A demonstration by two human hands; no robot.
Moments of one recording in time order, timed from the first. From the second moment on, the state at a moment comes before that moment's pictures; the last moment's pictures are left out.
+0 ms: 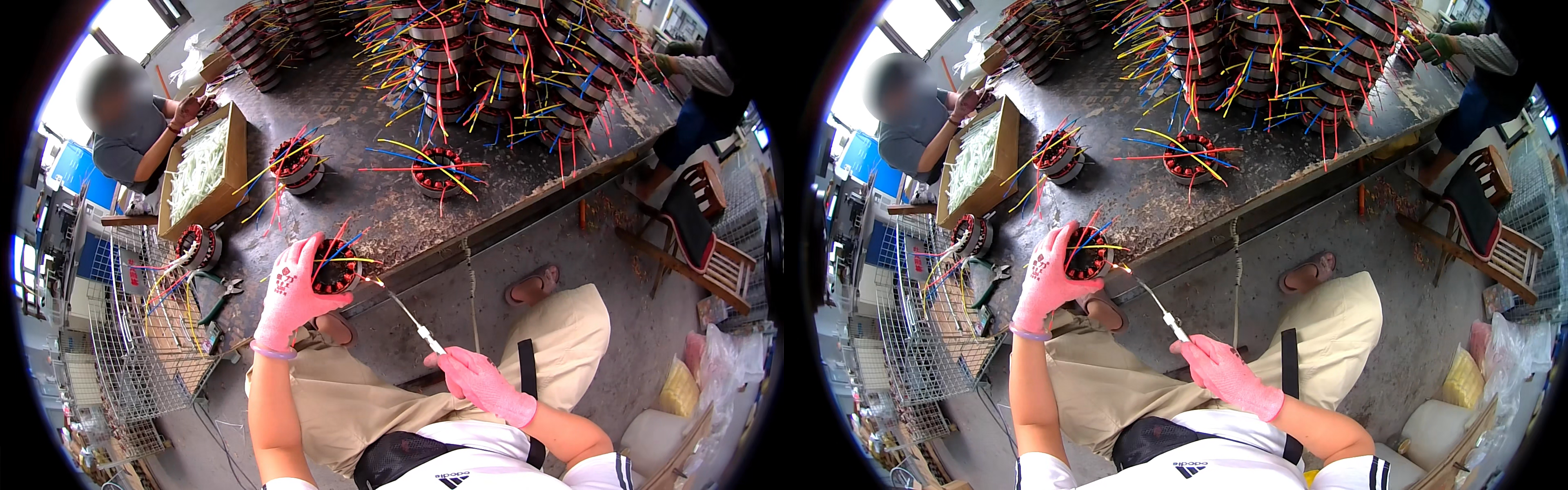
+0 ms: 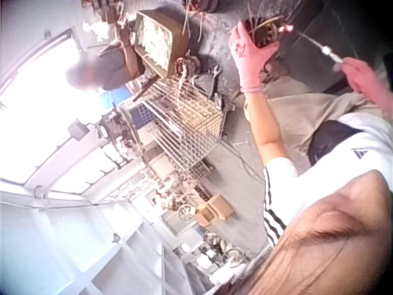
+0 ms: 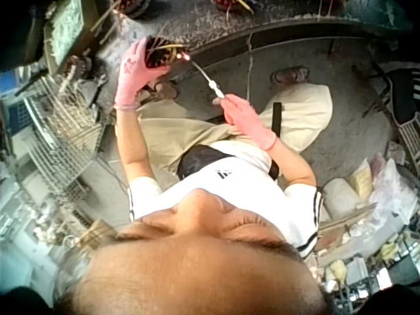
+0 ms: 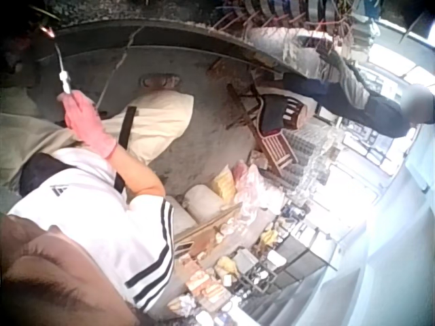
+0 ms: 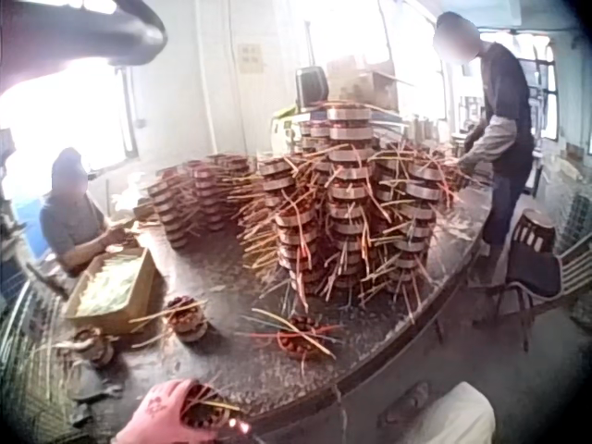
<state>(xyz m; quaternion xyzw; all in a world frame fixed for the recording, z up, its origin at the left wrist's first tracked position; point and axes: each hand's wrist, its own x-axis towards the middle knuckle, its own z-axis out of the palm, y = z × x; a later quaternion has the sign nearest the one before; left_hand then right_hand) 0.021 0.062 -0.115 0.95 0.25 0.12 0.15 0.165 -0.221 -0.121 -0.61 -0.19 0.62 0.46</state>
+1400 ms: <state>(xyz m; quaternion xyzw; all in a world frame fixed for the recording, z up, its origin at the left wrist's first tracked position) 0.023 0.063 -0.105 0.97 0.21 0.09 0.12 0.165 -0.218 -0.122 -0.61 -0.18 0.62 0.45</state>
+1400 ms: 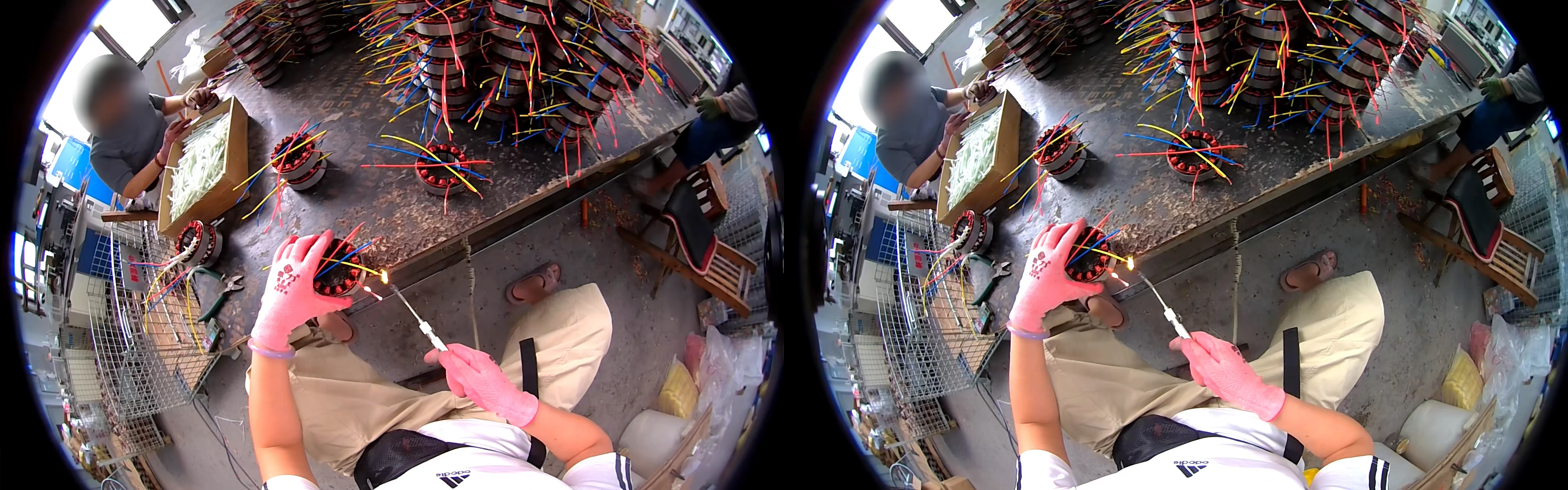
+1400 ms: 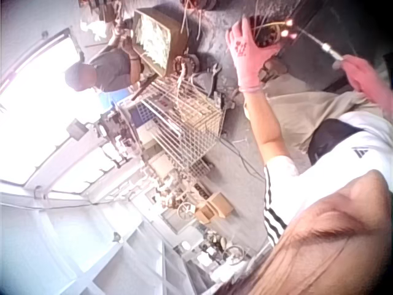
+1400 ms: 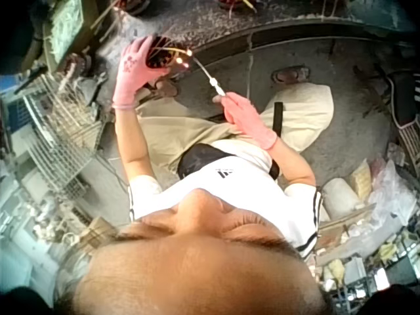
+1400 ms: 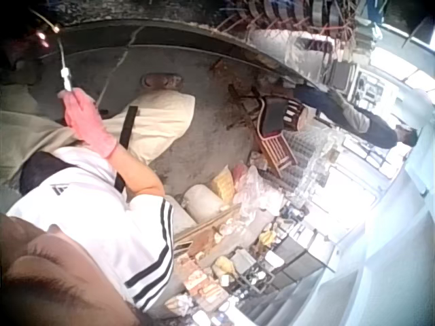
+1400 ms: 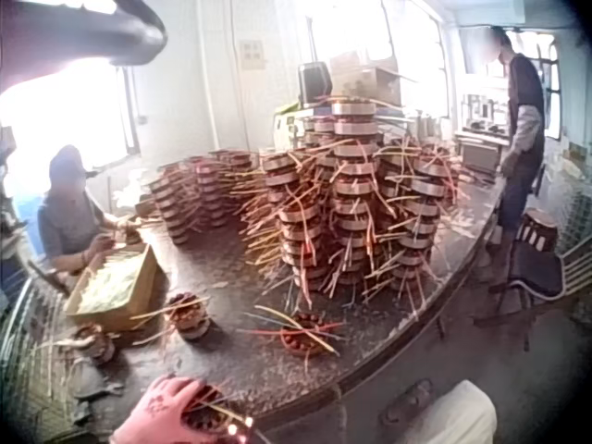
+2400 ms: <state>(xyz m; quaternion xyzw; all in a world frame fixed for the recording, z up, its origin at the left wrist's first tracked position) 0.021 0.059 -0.111 0.96 0.23 0.11 0.13 0.163 -0.217 -0.123 -0.59 -0.15 0.62 0.49</state>
